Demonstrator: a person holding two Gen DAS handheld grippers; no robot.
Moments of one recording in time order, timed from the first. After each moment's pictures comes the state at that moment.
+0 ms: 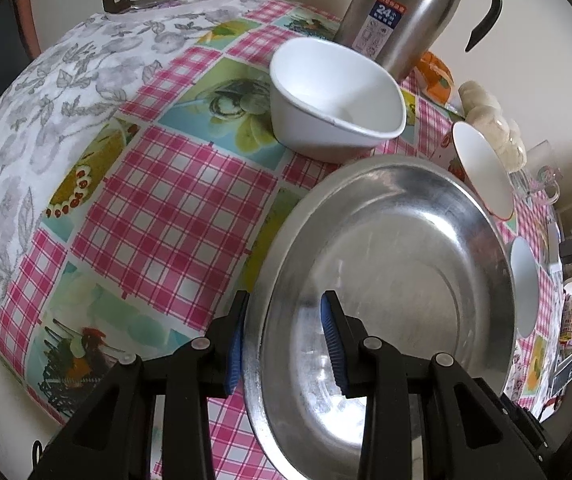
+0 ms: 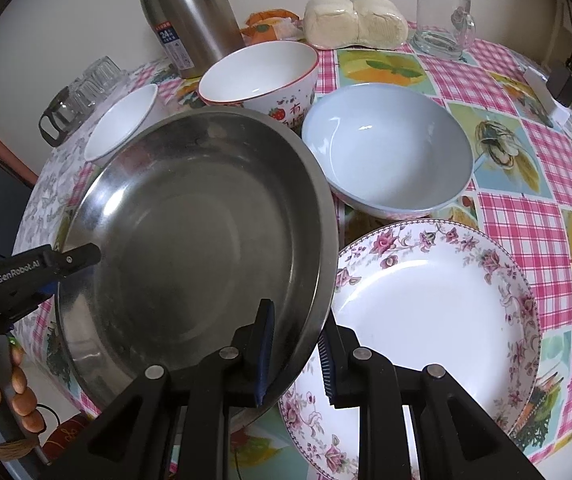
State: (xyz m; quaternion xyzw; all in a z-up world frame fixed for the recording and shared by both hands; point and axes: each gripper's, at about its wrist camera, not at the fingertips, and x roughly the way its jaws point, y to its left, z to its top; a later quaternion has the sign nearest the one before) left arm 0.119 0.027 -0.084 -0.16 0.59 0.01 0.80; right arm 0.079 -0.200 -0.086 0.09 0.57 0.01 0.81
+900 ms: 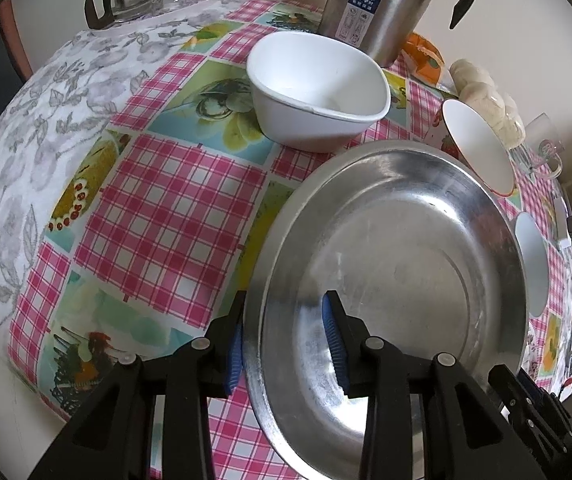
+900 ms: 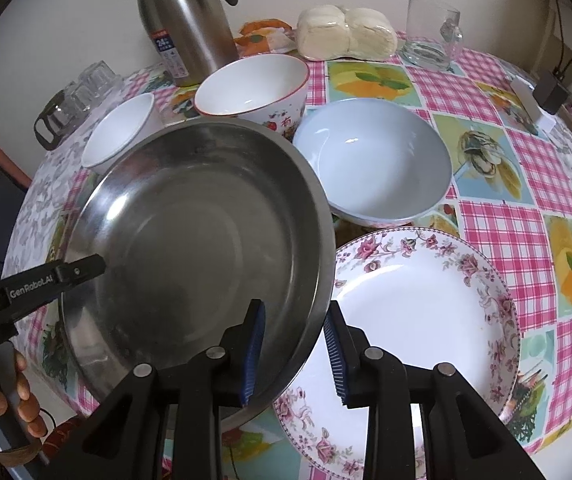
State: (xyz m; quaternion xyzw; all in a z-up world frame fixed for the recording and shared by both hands) left arm 0.118 0.015 -0.081 -0.11 0.59 0.01 0.80; right arm 0.072 -0.200 -0.070 0.08 0.57 0.00 0.82
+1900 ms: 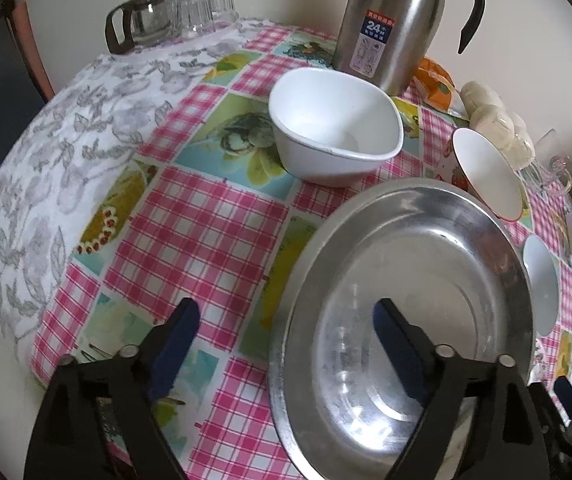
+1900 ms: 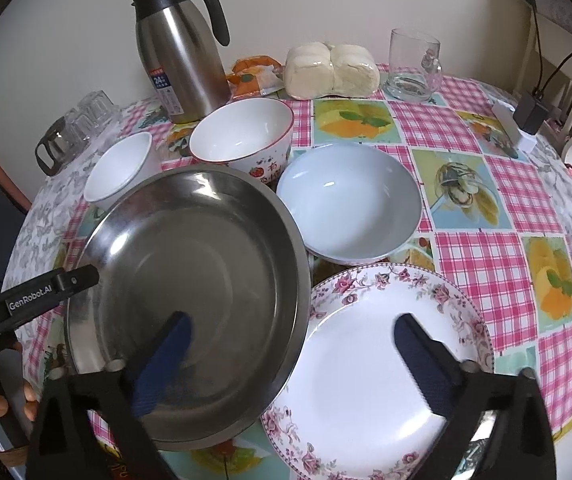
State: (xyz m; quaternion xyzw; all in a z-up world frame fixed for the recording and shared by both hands) left arm 0.118 0.019 -0.063 -0.09 0.55 0.05 0.83; right arm 0.070 -0.211 -0.046 0.08 0.52 -0.02 0.85
